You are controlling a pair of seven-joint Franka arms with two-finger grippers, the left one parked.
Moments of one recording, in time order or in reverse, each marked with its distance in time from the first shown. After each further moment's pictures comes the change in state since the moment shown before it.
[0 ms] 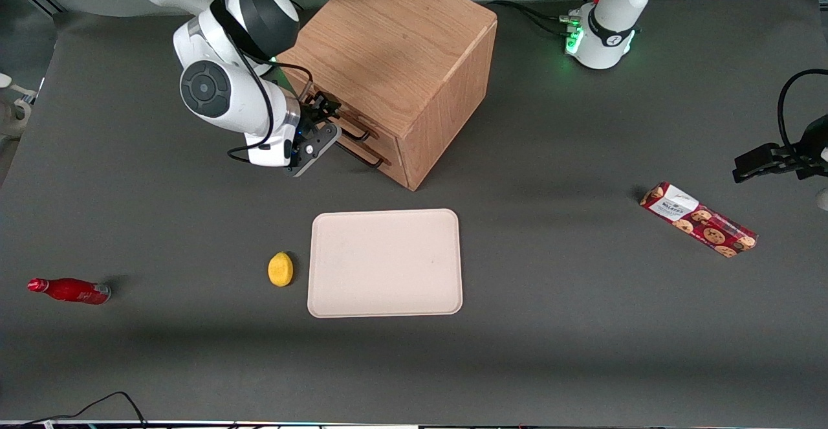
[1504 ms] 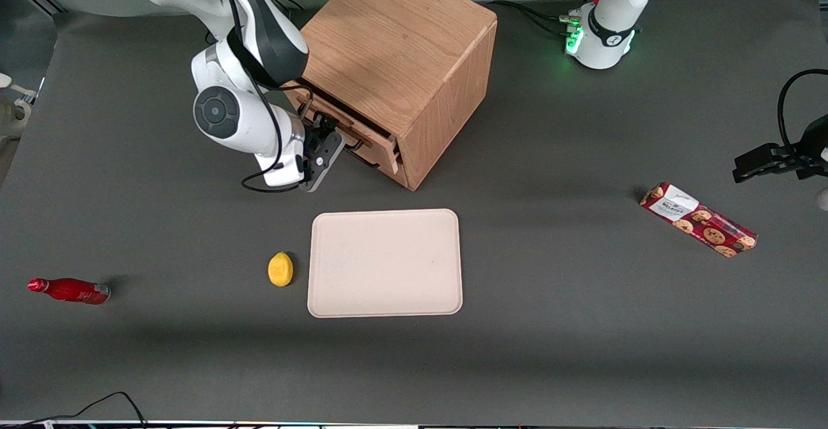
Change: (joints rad) arm -0.035 0.064 0.005 -0.052 0.000 0.175 -0.319
